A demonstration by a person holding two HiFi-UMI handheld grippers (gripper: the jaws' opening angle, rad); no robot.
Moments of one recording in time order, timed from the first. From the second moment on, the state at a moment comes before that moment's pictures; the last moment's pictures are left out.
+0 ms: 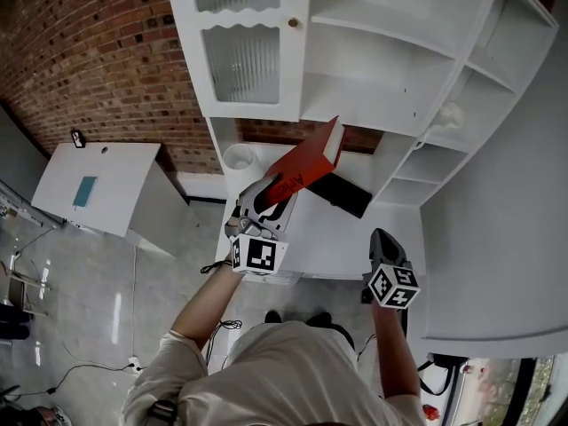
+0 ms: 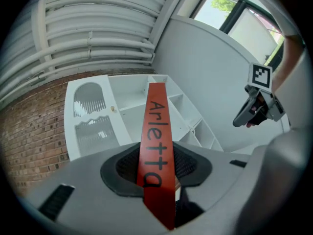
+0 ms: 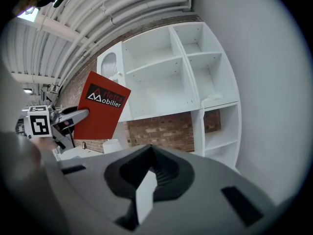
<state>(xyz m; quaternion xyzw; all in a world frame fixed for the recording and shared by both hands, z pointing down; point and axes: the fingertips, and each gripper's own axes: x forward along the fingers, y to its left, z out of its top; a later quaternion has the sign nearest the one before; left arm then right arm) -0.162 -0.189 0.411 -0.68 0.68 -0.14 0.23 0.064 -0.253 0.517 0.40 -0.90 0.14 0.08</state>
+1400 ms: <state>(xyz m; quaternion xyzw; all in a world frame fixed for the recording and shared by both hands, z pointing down) -0.158 -0.151 0.420 -0.57 0.81 0.04 0.11 0.105 -0.321 0.481 0.31 -0.95 0.05 0.06</state>
